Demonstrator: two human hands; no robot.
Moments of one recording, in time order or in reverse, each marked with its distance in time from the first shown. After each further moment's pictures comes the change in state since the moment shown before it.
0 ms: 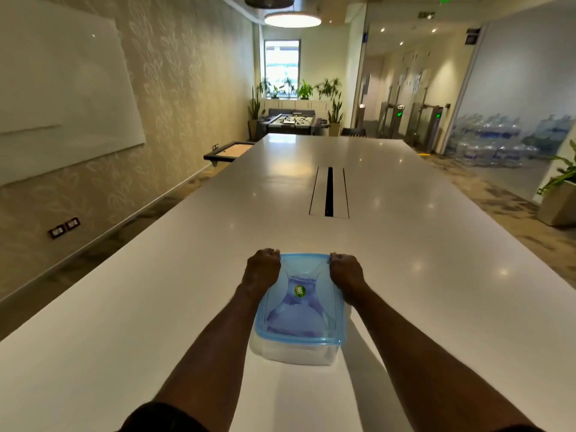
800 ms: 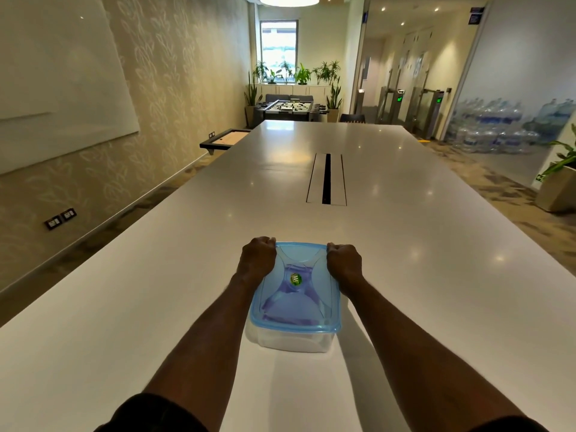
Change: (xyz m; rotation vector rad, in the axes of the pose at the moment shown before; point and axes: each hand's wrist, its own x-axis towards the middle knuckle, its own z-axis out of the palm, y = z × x) left_hand -0.007 0.001 -0.003 0.124 0.016 0.103; right_hand -0.002 0.006 0.002 -0.021 0.058 -0.034
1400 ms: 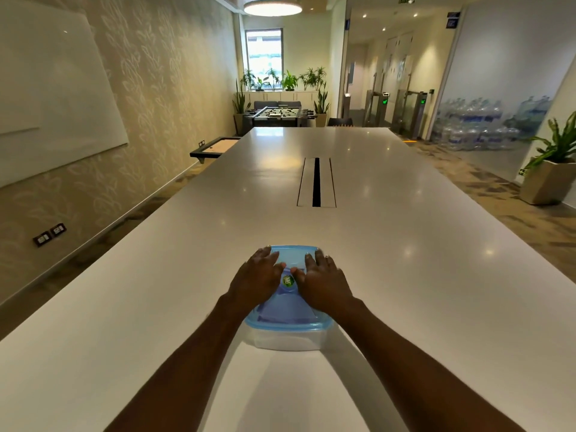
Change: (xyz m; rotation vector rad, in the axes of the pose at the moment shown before) left_hand -0.044 0.000 -0.004 0.302 -0.107 0.420; right_hand -0.061 0.001 -0.004 -0.813 -0.267 -0.424
